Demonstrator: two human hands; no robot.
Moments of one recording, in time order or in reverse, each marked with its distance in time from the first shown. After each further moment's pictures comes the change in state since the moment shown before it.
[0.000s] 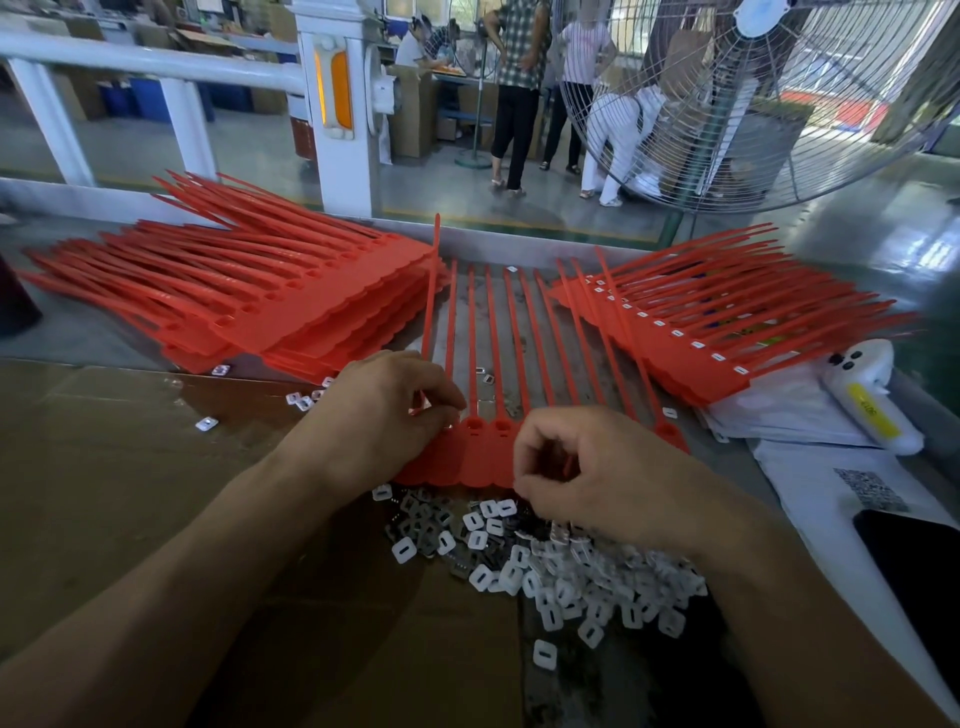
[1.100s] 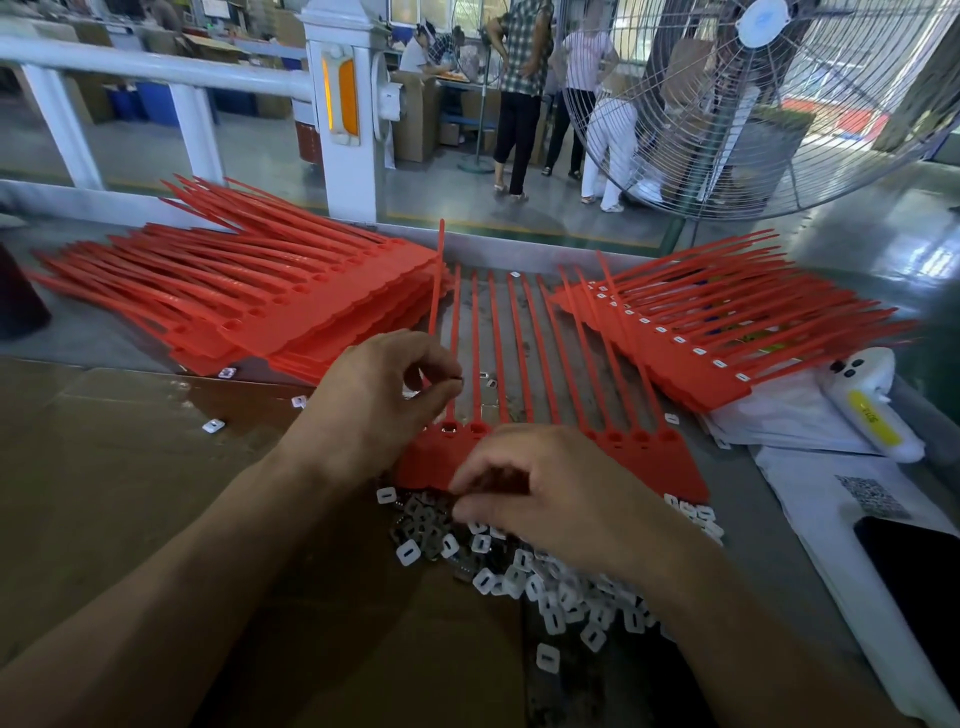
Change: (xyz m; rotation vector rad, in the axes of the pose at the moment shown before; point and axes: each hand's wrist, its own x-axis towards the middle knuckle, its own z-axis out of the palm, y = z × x) left_hand 0.003 -0.002 -0.002 -0.109 0.201 0.055; right_hand 0.012 -0.011 0.032 -0.103 -0.001 -0.093
